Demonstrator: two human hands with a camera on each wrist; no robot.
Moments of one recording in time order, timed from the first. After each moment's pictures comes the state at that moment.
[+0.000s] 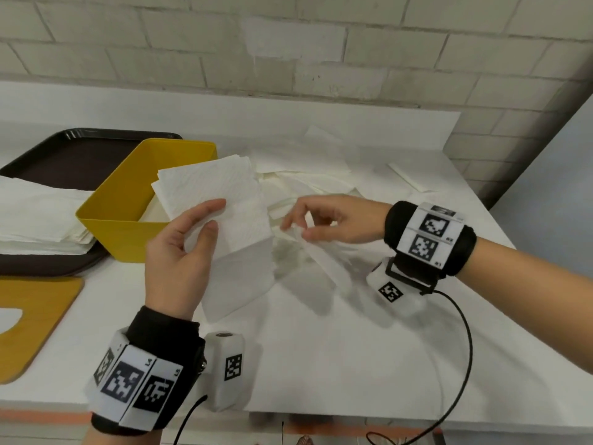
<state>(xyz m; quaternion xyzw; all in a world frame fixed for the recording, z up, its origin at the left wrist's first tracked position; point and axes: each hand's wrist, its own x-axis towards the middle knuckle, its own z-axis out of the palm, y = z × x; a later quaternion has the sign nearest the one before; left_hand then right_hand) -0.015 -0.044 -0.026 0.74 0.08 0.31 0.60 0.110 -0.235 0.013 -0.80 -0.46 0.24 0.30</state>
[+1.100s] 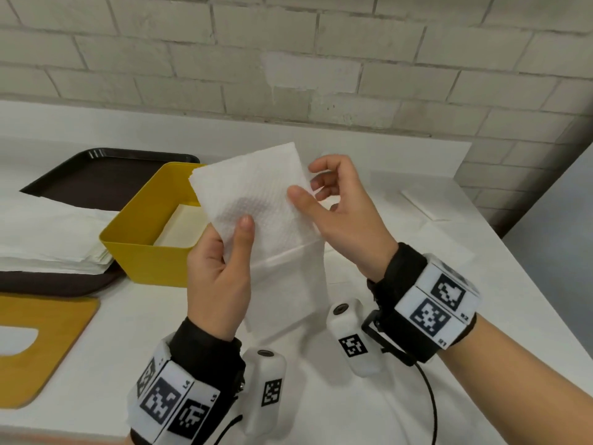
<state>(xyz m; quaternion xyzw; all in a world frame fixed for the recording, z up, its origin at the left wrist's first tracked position) -0.004 -0.069 -0.002 0.63 -0.02 0.36 0.69 0.071 -0.189 0.044 -0.78 -0.24 -0.01 0.59</state>
